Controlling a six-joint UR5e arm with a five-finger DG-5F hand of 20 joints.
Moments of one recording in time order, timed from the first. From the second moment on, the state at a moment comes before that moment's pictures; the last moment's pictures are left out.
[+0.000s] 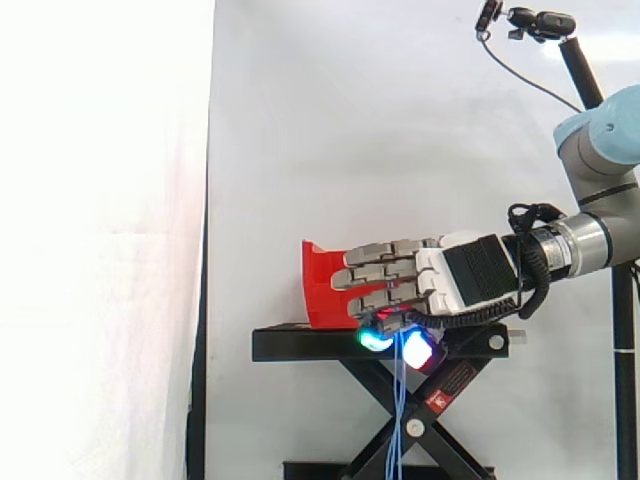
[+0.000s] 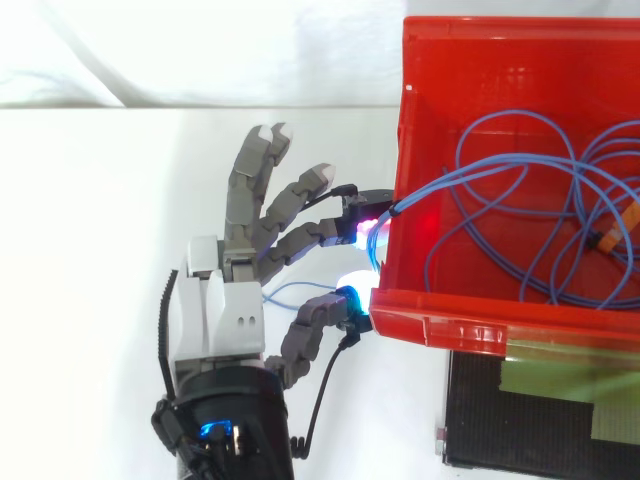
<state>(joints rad) -0.17 -2.20 -1.19 -3.18 -1.95 -2.92</state>
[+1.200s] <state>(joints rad) -0.17 -2.20 -1.19 -3.20 -1.95 -2.92</state>
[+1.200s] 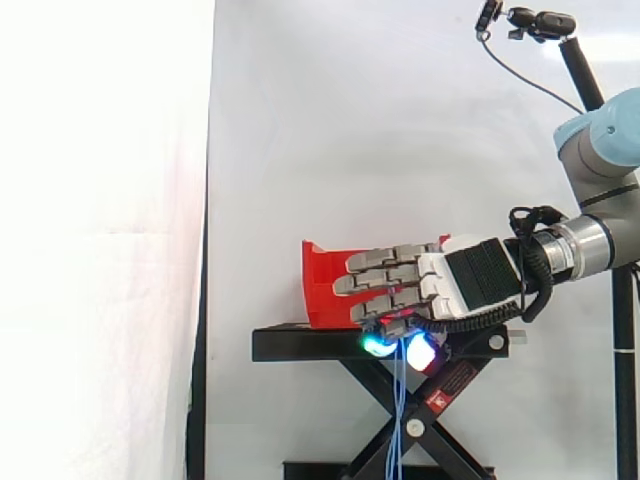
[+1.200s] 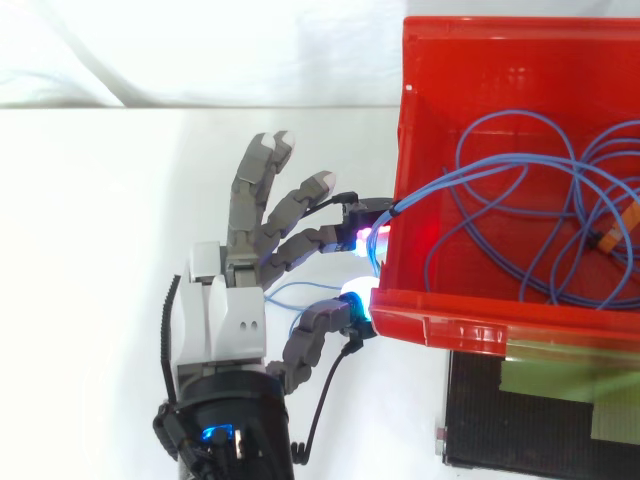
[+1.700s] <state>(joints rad) -0.17 -2.20 -1.19 -3.18 -1.95 -2.92</state>
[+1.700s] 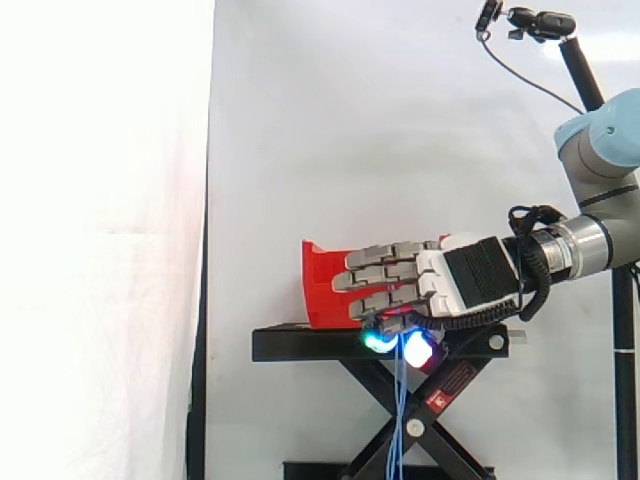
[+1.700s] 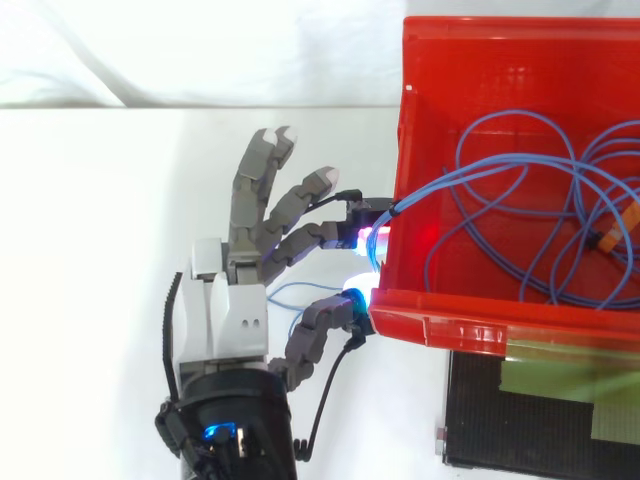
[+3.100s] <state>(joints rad) -0.09 -2.19 -1.23 -3.24 -1.90 -2.62</state>
